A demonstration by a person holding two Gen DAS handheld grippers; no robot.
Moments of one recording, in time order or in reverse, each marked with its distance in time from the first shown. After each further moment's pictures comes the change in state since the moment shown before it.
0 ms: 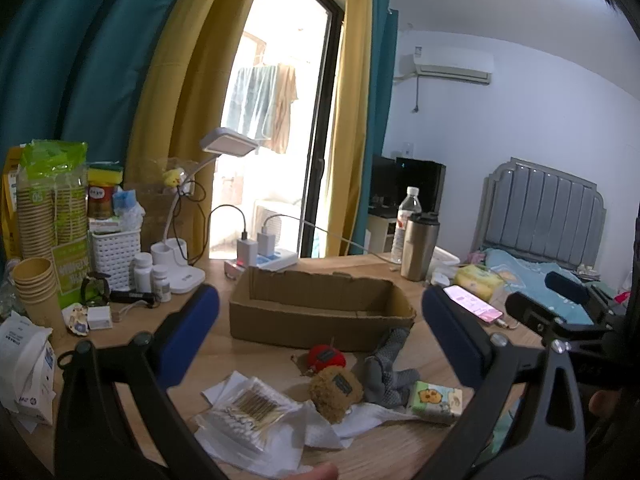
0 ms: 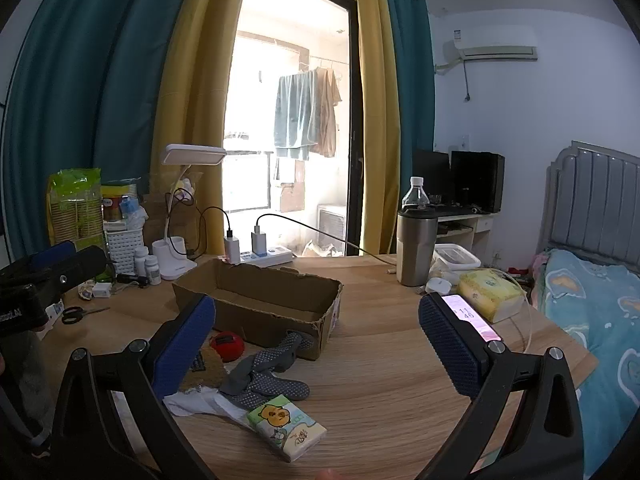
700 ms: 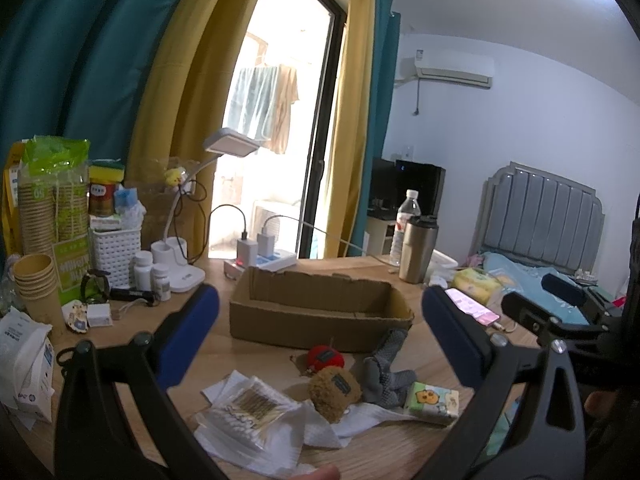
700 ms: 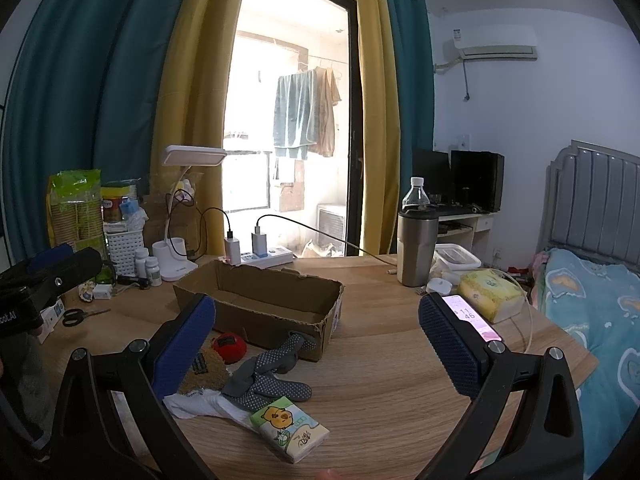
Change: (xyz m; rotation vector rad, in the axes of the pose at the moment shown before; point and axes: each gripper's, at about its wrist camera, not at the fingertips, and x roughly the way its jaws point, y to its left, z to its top) left arm -0.005 0.001 0.001 -0.010 -0.002 -0.008; right arm 0.002 0.001 0.001 -0.001 0.002 -0.002
